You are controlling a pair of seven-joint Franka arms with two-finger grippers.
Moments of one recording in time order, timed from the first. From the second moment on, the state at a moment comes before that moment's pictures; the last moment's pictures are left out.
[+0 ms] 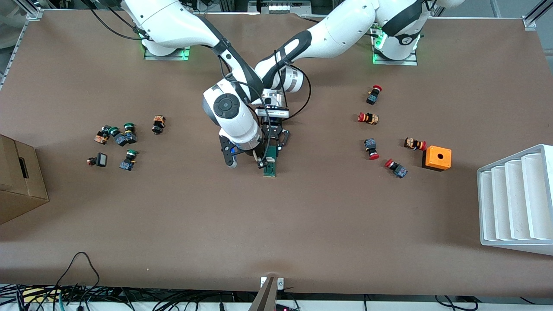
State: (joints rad) left arm -0.69 0.97 -0.40 -1.70 2.09 1.97 -2.54; right arm 0.59 0.69 0.10 -1.62 0.05 2.53 1.86
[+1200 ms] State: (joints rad) left arm -0.69 0.97 -0.40 -1.70 2.09 1.97 -2.55; right arm 0.60 0.72 0.10 -1.56 0.05 2.51 1.88
